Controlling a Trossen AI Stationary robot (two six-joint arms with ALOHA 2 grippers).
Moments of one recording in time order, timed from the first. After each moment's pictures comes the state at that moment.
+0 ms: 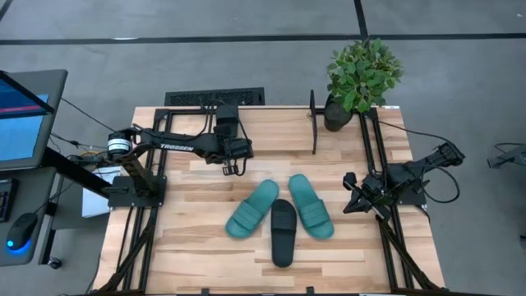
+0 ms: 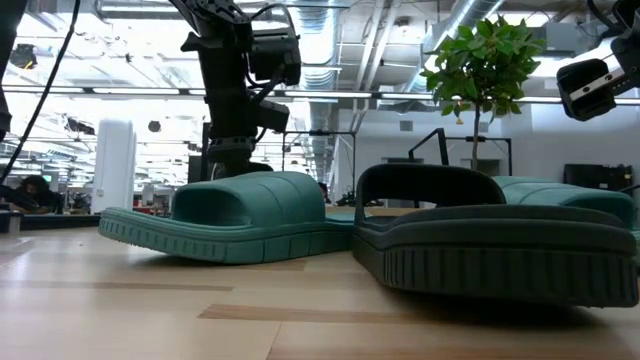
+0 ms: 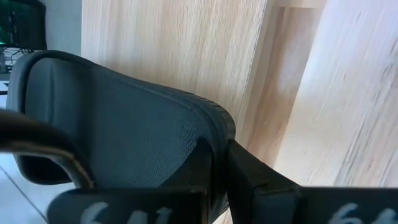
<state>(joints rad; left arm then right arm) 0.20 1.70 1.14 -0.75 -0.55 0.09 0.42 0.02 0.00 0.04 -0.17 0.30</state>
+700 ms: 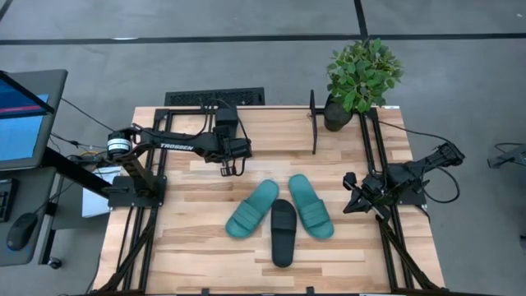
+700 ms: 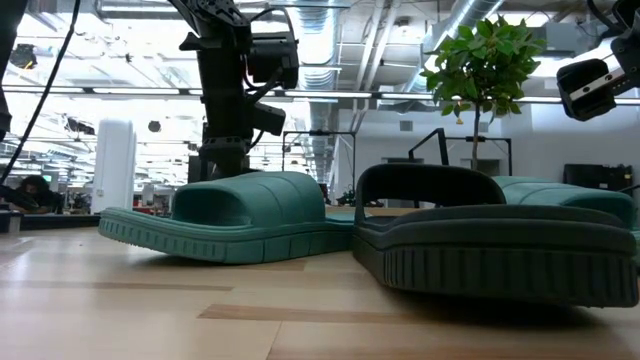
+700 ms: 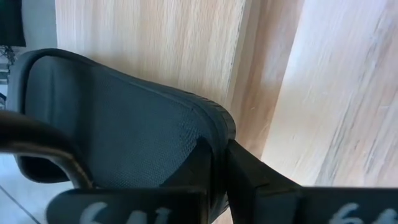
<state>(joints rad) 0.21 1.70 1.14 -0.79 -0.49 0.09 0.42 0.02 0.00 0.04 -0.17 0.30</state>
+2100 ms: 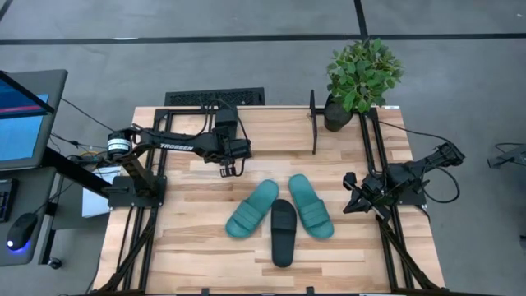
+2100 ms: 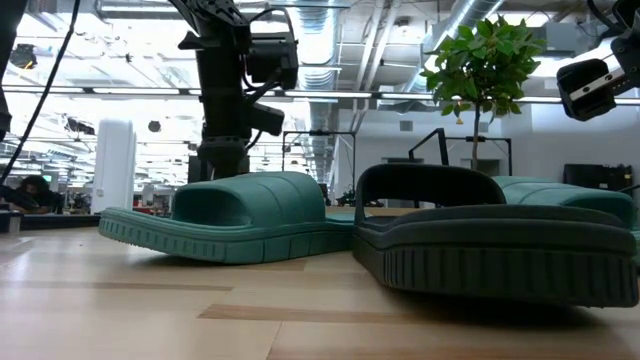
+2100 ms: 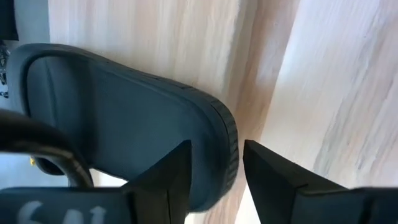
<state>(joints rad) 0.20 1.70 1.14 -0.81 -0.48 0.07 0.42 0.02 0.00 0.04 -0.17 0.30</state>
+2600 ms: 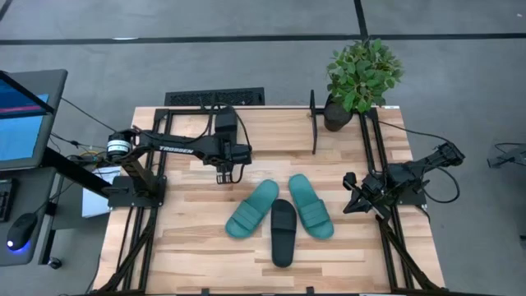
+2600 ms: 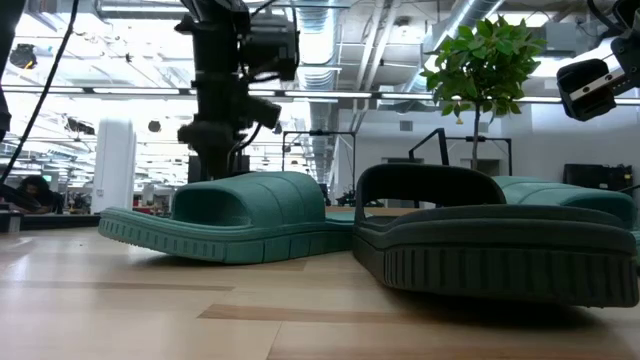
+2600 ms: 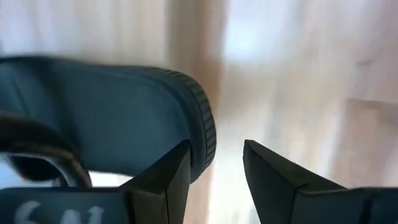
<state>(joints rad) 0.14 1.70 1.20 -0.94 -0.36 0.10 0.42 0.02 0.00 0.04 -0.17 0.30</state>
